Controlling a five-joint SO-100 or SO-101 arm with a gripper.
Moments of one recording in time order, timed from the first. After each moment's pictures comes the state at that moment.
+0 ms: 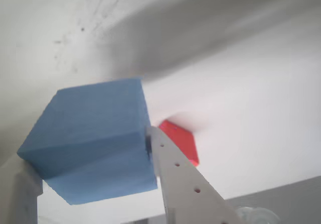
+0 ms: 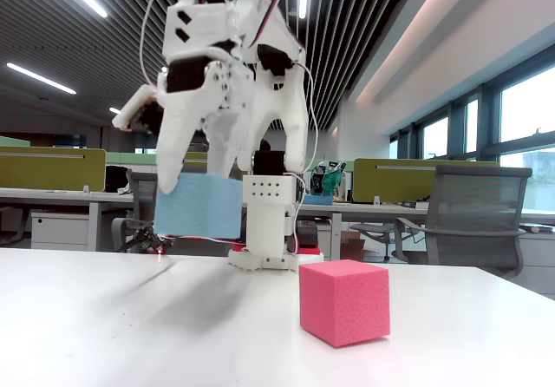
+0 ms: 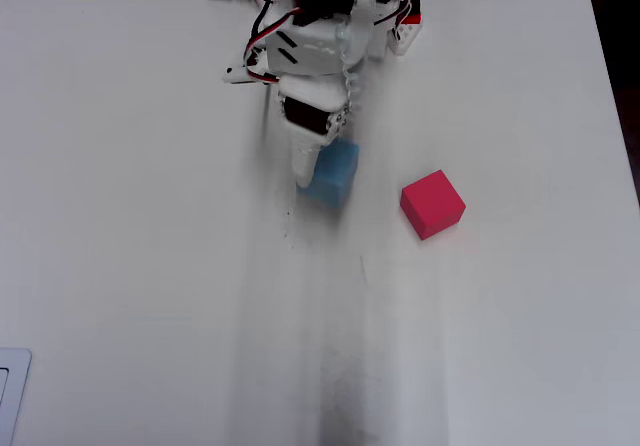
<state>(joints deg) 19.2 100.6 96.7 73.6 28.4</state>
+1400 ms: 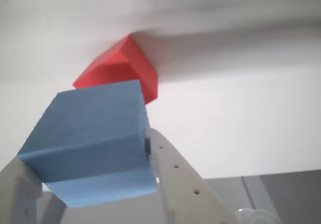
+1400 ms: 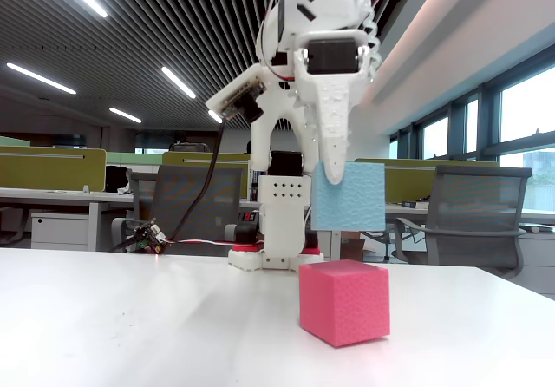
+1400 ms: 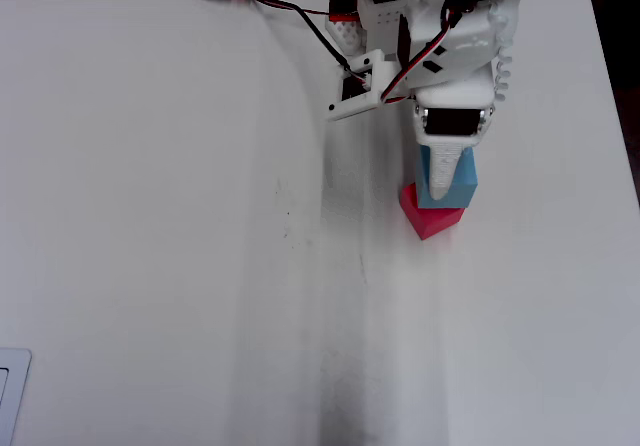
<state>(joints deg) -6.2 97.4 93.8 74.4 31.9</state>
